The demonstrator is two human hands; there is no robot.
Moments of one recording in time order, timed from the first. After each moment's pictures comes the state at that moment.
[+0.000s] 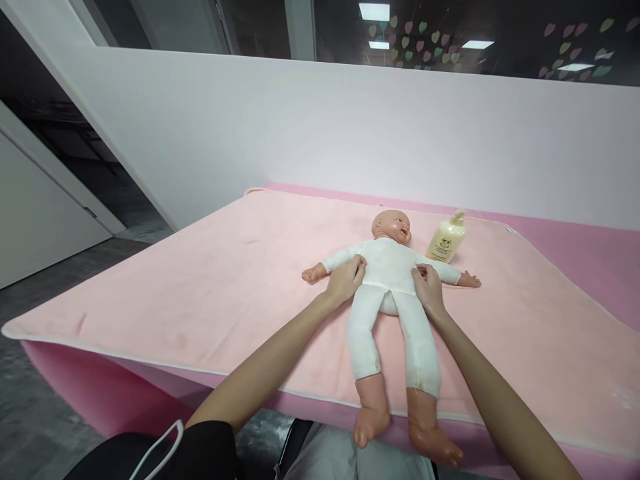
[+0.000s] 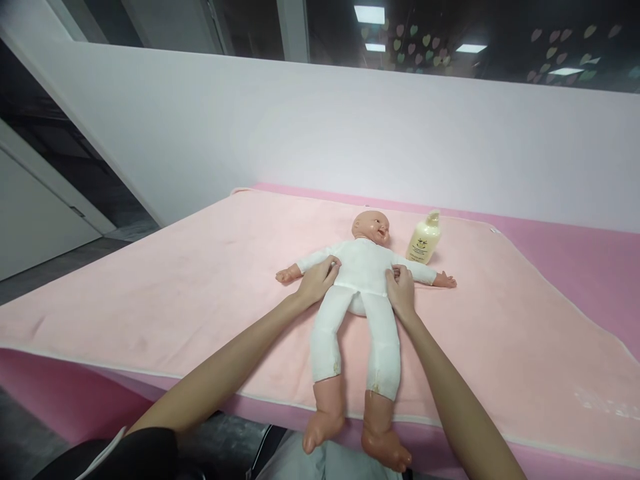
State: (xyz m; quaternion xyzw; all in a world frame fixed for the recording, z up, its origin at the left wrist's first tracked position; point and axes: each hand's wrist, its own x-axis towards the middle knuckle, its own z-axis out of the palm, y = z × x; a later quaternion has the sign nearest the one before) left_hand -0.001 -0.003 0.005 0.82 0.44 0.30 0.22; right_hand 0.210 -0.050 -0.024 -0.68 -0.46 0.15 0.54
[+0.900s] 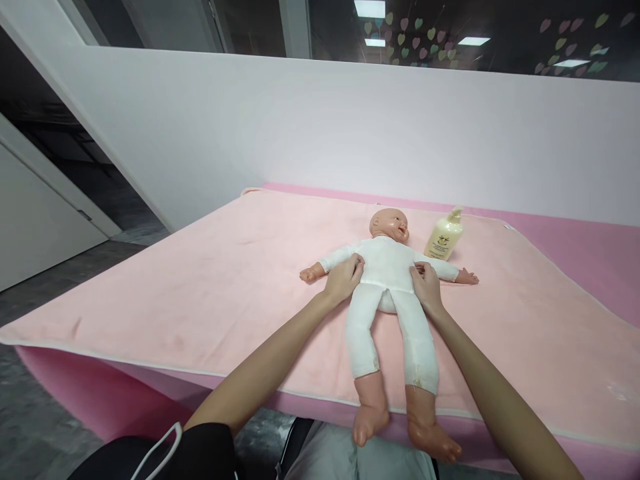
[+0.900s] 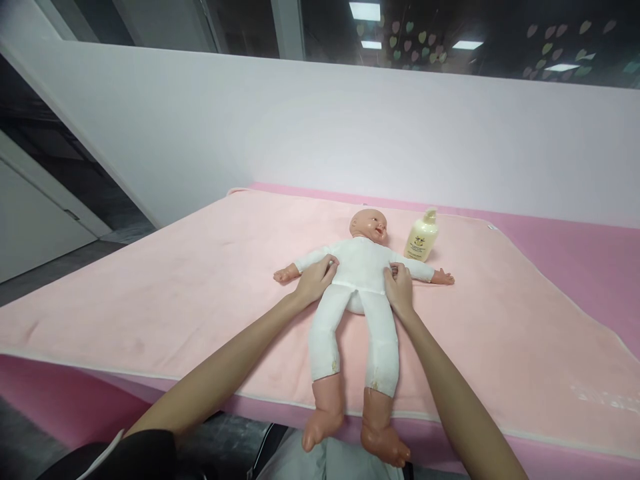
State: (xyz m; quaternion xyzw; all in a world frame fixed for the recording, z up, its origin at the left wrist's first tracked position) left_hand 0.000 -0.006 0.009 0.82 0.45 0.29 0.21; right_hand 0.210 -0.049 -0.025 -0.69 -0.46 0.15 0.54
